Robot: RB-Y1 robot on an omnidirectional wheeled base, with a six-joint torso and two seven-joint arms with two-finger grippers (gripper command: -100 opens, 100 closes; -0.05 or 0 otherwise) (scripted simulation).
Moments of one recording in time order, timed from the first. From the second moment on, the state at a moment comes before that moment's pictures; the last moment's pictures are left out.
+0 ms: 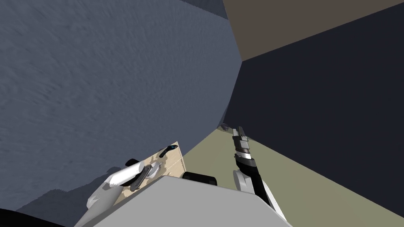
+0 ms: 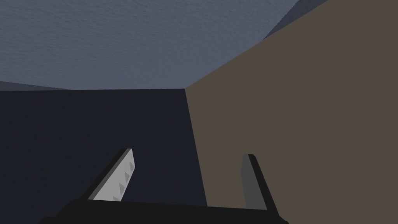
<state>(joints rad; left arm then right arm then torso) 0.26 0.33 0.51 -1.32 0.36 1.12 -0.56 0.47 -0.03 0.07 -2.20 0.08 -0.48 0.09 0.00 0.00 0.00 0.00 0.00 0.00</state>
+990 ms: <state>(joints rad) 0.23 0.31 0.49 -1.22 0.35 1.09 -0.55 0.47 -0.03 0.07 -2.20 0.08 -0.48 0.09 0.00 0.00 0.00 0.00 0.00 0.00</state>
